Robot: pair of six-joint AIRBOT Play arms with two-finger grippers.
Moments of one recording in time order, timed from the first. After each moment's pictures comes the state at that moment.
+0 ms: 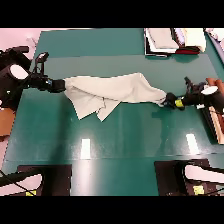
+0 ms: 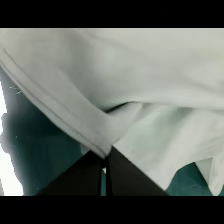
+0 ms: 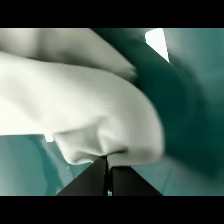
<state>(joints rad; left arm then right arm) -0.04 -1.31 1.19 1.15 -0.97 -1.39 -0.25 -1.34 0.86 -0.82 0.97 1.27</state>
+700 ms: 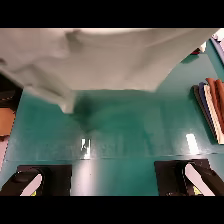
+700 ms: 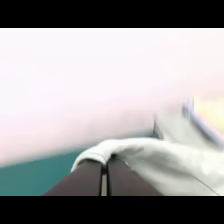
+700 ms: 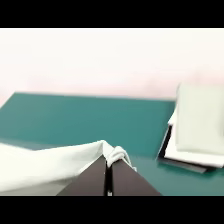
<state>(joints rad) -0.04 -0.75 1.90 1.25 -0.98 -1.44 -0.41 -0.82 1.67 -0.81 1.13 1.27</state>
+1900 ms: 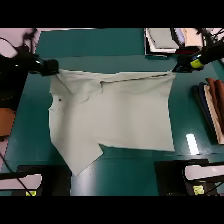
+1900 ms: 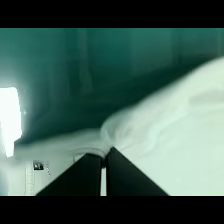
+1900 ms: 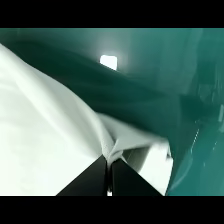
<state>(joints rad) -0.04 -1.48 1.52 1.26 -1.08 -1.51 -0.16 -1.56 1.67 -1.15 1.41 1.43</state>
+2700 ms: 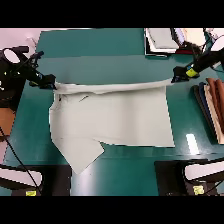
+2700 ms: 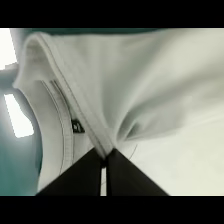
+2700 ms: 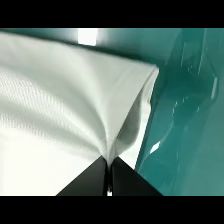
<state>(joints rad) 0.10 -1.61 1.52 1.24 -1.31 -1.36 -0.17 -1.57 1.57 -1.25 1.46 1.37</state>
